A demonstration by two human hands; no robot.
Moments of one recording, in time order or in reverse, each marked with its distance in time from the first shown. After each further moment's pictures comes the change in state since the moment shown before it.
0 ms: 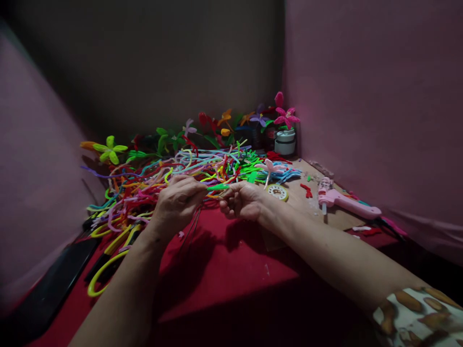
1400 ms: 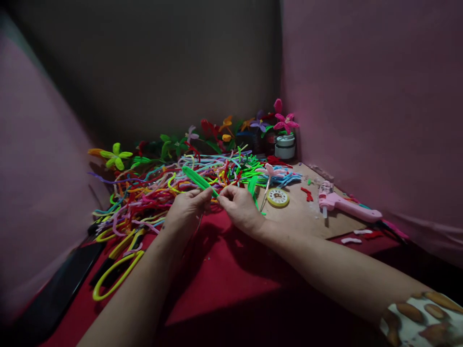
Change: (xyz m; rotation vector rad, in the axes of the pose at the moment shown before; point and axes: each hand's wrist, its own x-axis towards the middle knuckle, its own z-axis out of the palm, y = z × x) left_hand -0.001 -0.004 0.032 -1.031 0.124 -0.904; right_hand 0.004 0.028 0.015 -0.746 0.308 -0.846
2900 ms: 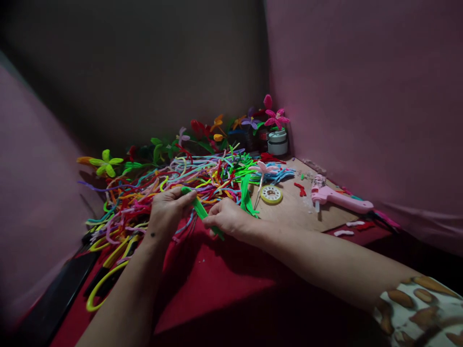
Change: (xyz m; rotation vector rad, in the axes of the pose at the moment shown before) left_hand 0.001 0.011 -0.013 0.170 0.120 0.042; right_hand -0.009 0.003 0.005 0.180 -0.405 0.426
